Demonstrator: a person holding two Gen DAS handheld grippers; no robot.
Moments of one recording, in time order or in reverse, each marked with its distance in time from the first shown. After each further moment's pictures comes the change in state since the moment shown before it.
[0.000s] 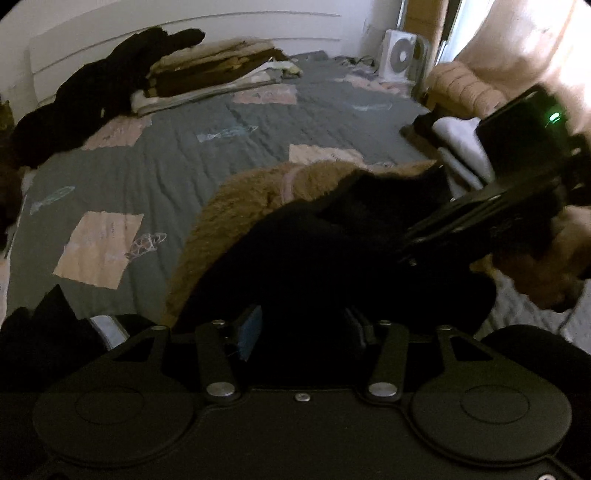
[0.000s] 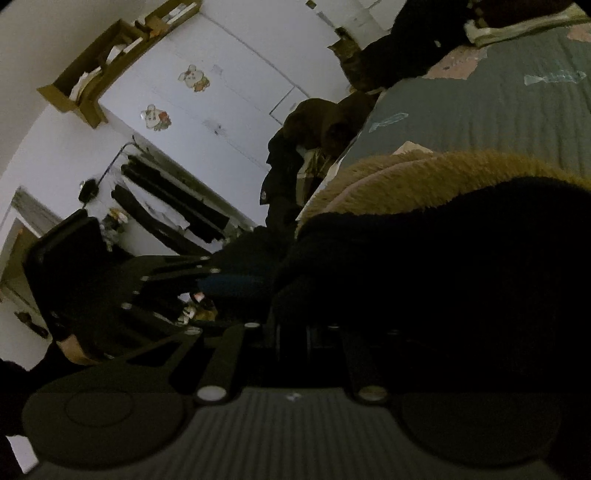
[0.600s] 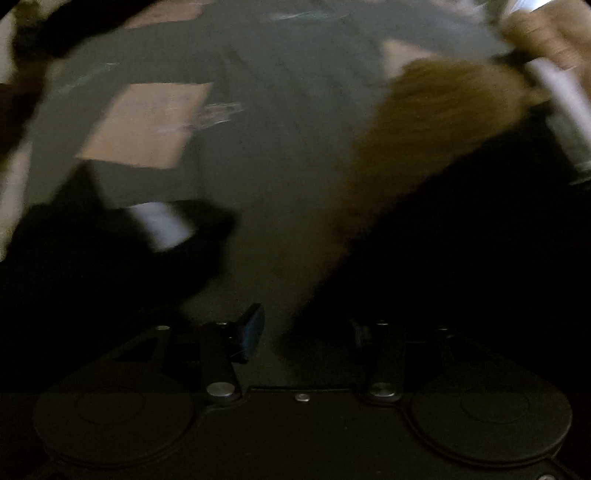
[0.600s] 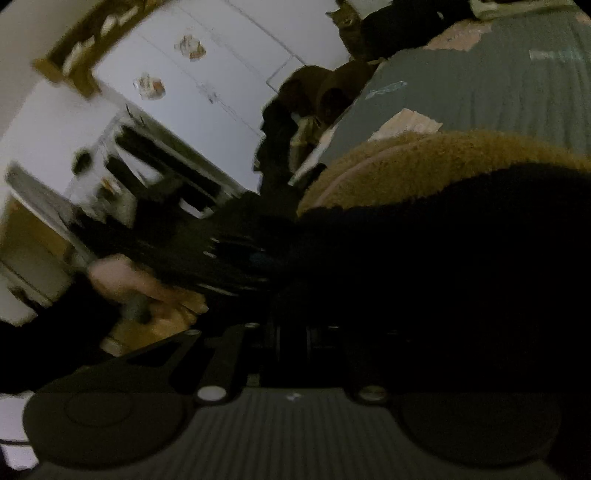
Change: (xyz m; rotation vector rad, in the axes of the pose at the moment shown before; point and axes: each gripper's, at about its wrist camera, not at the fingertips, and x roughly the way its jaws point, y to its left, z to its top) left arm 0.067 0.114 -0.042 -0.157 0.320 0.064; right arm 0.014 -0.022 -0.012 0.020 0.075 0.016
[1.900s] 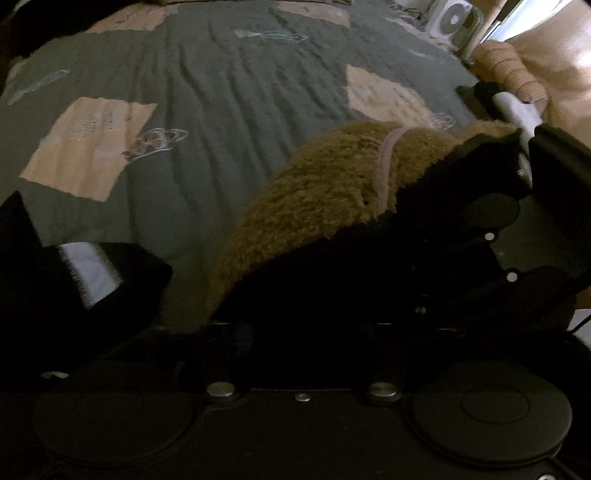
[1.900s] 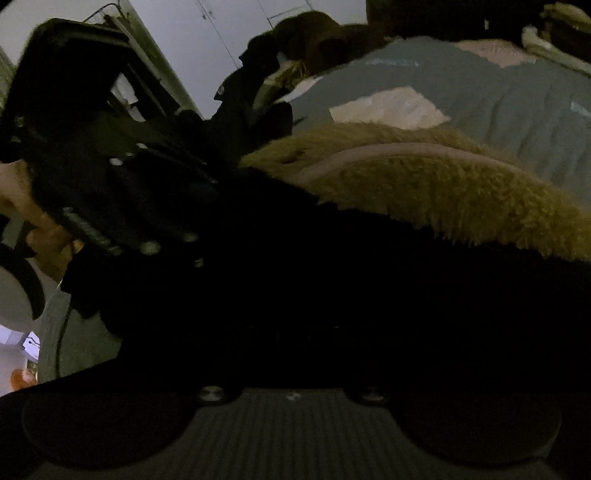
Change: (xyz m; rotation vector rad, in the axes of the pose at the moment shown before) left arm 0.015 -0.015 0.029 -0.003 -0.067 -0.207; right arm 0.108 -0.008 0.001 -0.338 0.186 -0.282
